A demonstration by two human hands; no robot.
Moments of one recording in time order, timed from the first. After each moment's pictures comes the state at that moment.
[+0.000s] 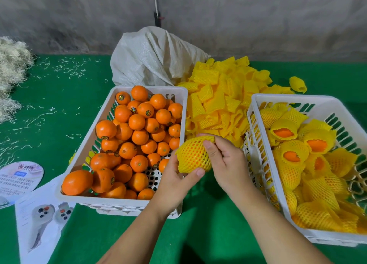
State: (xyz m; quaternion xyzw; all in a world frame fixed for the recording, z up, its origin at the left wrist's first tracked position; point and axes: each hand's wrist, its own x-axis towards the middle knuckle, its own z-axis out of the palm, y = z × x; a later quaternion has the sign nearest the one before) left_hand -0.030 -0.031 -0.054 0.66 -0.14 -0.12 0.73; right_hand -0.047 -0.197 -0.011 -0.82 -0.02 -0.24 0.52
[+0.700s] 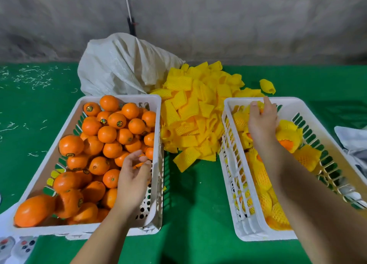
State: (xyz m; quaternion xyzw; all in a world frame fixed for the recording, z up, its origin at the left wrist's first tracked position) left_hand 0.010 -0.019 -0.065 0.73 0.01 -0.04 0.68; right_hand 0.038 -0.379 -0.006 -0.78 0.36 -0.26 0.45
